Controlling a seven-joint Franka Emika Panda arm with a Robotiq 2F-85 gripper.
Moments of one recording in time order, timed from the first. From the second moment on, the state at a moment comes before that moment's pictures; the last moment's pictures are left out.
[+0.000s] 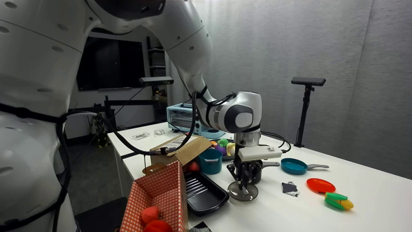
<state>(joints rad) -0.07 0.37 0.00 -2.17 -0.07 2.49 -1.19</state>
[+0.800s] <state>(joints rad) -0.07 0.22 0.04 -2.18 0.02 2.43 -1.13</state>
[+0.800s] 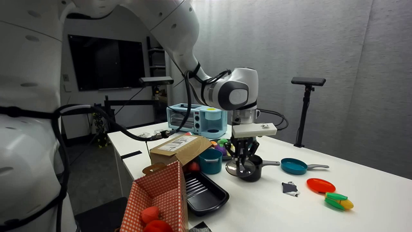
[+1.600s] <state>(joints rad) -0.05 0.21 0.07 -2.14 0.03 2.41 -0.97</state>
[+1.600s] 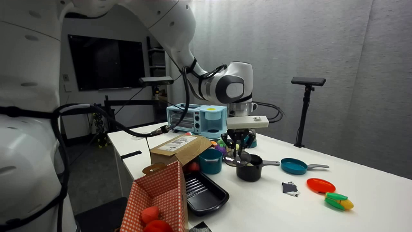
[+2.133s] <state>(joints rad) -0.04 0.24 0.08 -2.06 0.03 2.40 -0.88</state>
